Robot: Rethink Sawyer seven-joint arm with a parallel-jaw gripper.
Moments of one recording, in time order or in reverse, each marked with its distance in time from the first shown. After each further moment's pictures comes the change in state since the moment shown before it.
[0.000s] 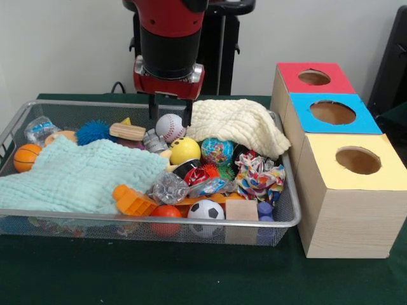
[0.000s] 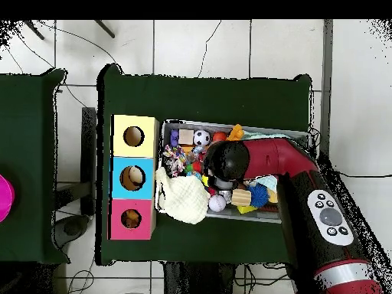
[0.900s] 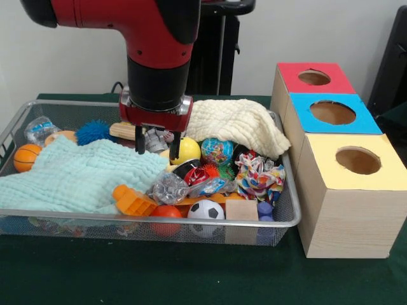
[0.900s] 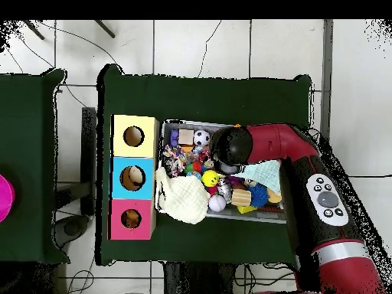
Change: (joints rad) arm 0.001 0.104 0.019 -0.149 -0.078 0.000 -0.001
